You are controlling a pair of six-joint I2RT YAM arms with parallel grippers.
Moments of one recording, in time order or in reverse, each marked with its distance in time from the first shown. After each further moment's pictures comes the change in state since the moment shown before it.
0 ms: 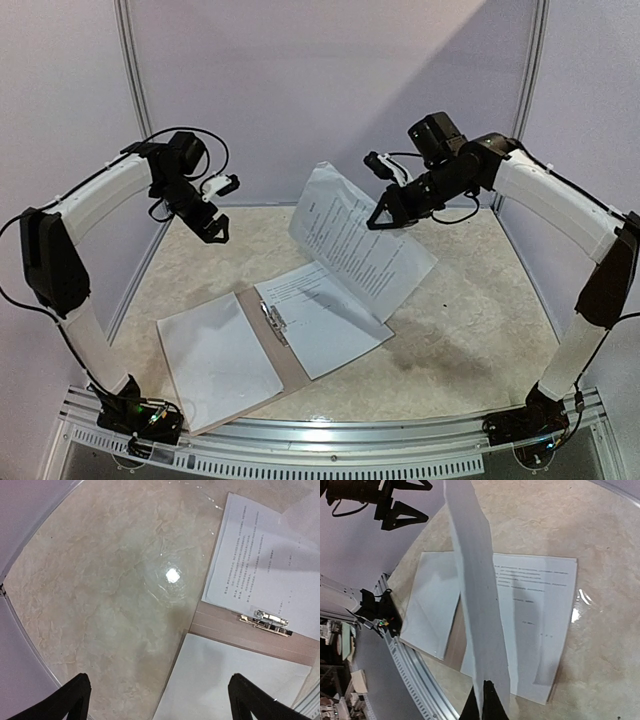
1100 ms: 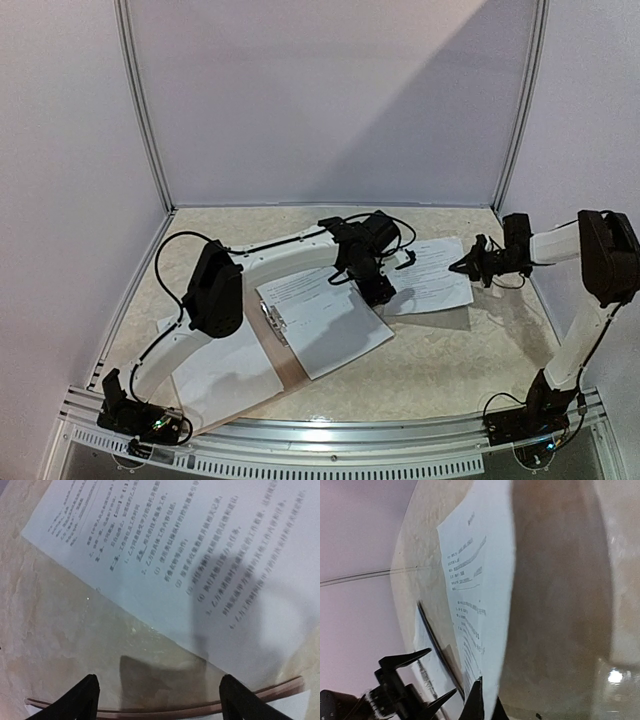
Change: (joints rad) left arm -0.665 0.920 0.796 0.218 -0.118 -0.143; right arm -0.694 0.061 -0.880 0.878 -0.326 0.570
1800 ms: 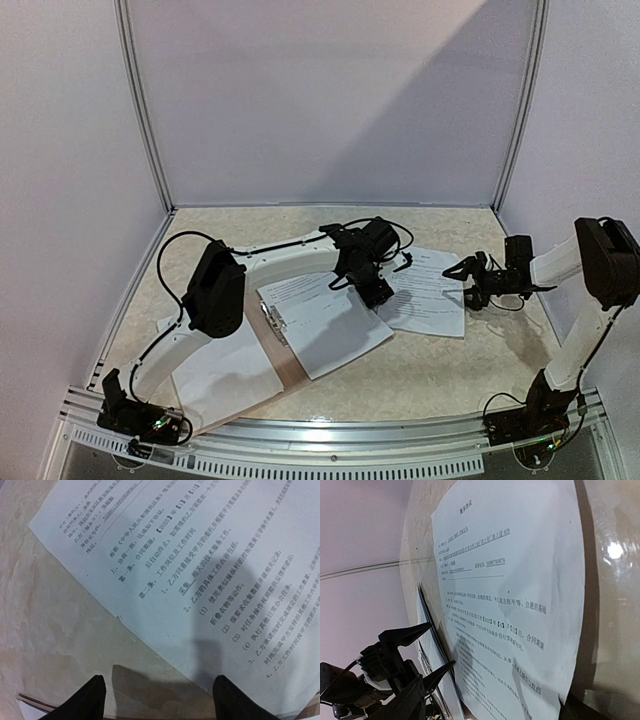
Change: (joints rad) left arm -0.002 -0.001 -0.065 0.066 -0.046 -0.046; right arm -0.002 -0.024 -0.210 0.229 -0.062 0.037
